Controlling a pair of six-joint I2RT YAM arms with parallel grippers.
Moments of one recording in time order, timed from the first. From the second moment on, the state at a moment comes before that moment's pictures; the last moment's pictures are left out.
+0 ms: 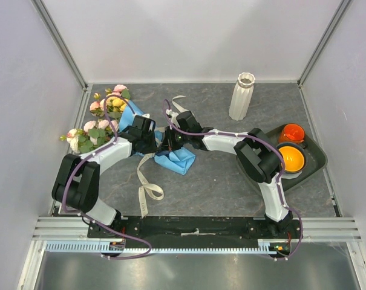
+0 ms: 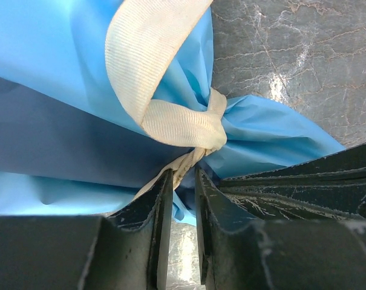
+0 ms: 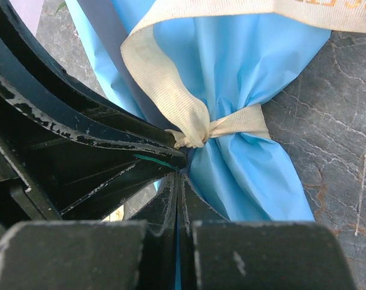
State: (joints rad) left arm -0.37 1.54 0.89 -0.30 -0.03 -0.48; right arm 0.75 2.12 1.40 0.10 -0.45 0.53
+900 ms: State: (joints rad) left arm -0.45 1.47 0.97 -0.45 -0.22 -0.48; right arm 0.75 2.13 1.40 0.12 -0.46 0.54
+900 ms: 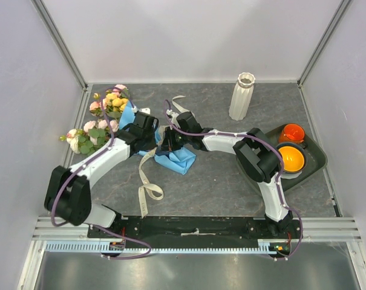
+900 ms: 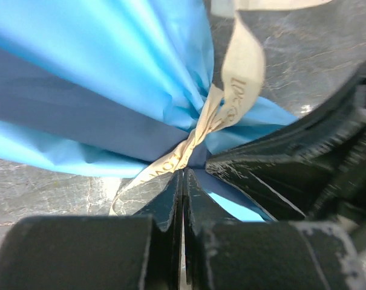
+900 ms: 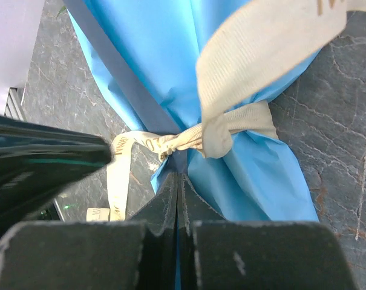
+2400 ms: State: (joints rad) left arm -0.45 1.60 1.00 -0.44 -0.15 -0.42; right arm 0.75 2.13 1.39 0.13 -0.47 0.56
